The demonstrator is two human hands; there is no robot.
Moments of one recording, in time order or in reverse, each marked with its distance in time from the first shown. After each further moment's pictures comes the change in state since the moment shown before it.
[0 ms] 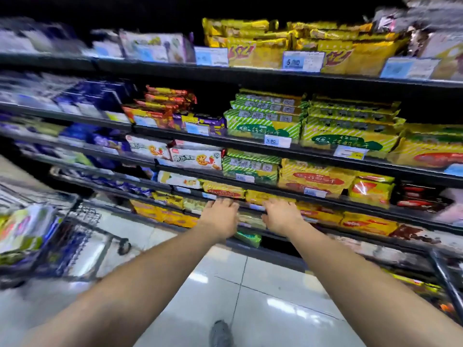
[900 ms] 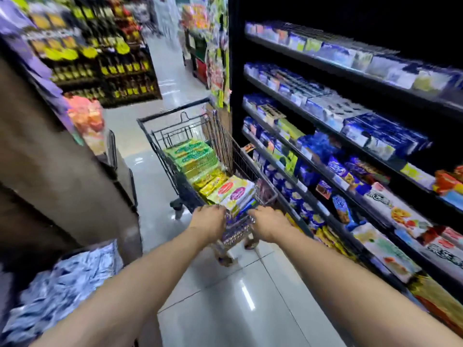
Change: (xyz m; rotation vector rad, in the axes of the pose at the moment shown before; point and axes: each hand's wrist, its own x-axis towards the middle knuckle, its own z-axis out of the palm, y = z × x) left_hand -0.362 -0.587 0.103 -0.237 0.170 -0.837; right_hand 0.076 -0.738 0.013 -0.368 -0.063 -0.837
